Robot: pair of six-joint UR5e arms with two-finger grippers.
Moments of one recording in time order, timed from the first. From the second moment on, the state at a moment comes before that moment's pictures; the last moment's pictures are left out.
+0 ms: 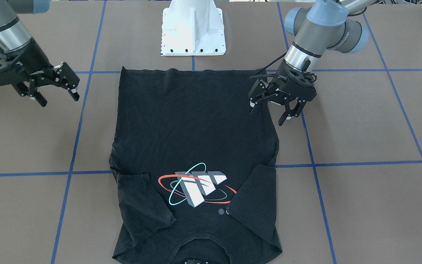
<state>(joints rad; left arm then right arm) -0.64 -1.85 -1.91 -2.14 -1.76 -1.02 0.78 -1.53 2.16 -1.28 1.92 1.07</state>
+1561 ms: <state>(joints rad) -0.18 -1.52 -2.06 -2.15 -1.57 -1.34 0.26 -1.71 2.38 -1.28 1.49 1.41</state>
